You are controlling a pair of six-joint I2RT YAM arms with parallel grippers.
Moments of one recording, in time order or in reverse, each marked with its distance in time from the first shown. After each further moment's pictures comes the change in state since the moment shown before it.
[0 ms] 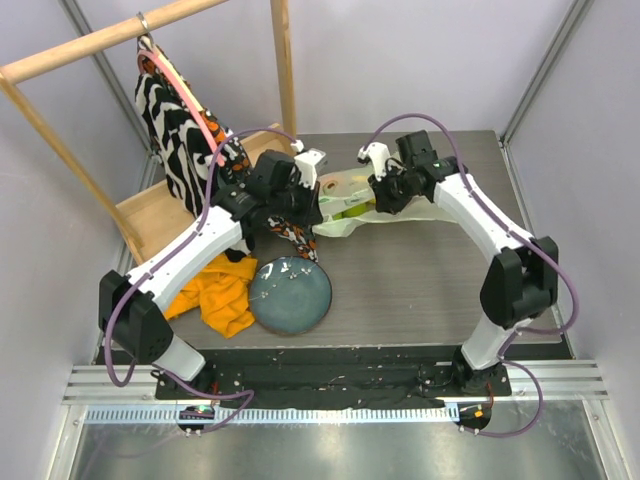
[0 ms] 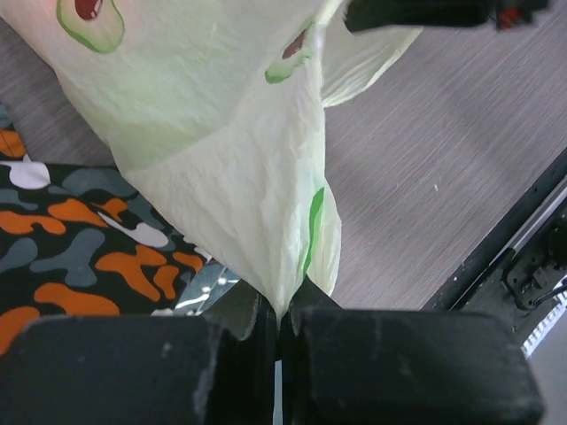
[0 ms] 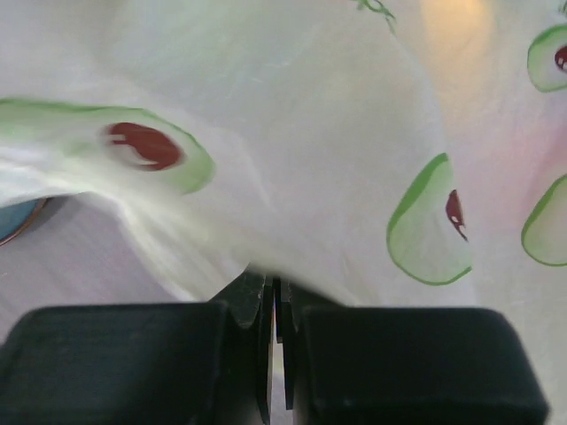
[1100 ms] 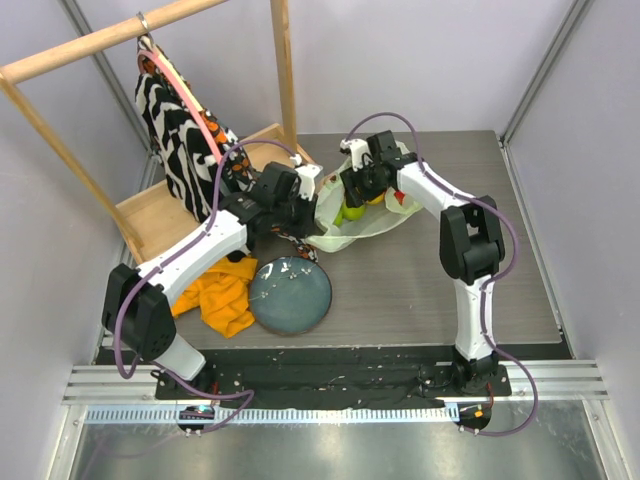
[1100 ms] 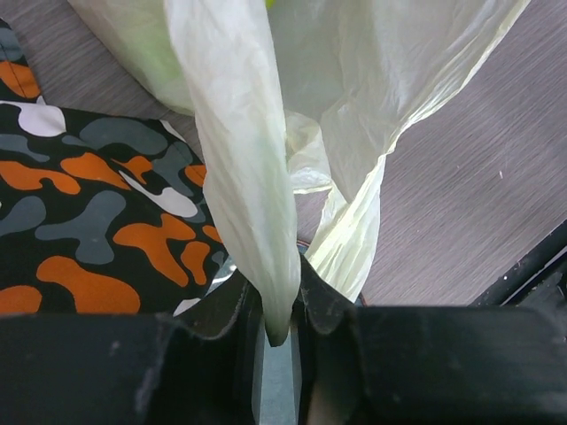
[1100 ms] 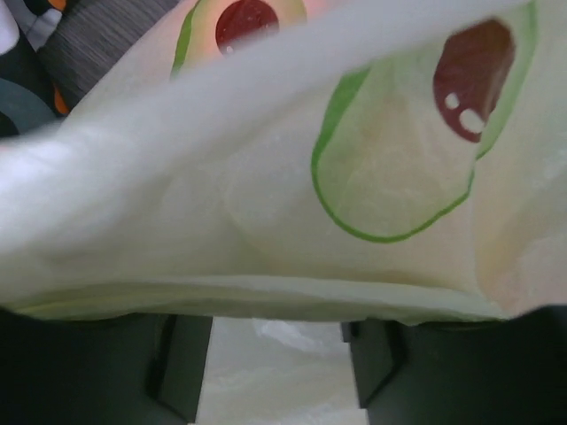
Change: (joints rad) left arm 0.009 0.018 -0.111 0.021 -0.077 0.005; right arm 0.029 0.428 0.233 0.216 0.048 0.227
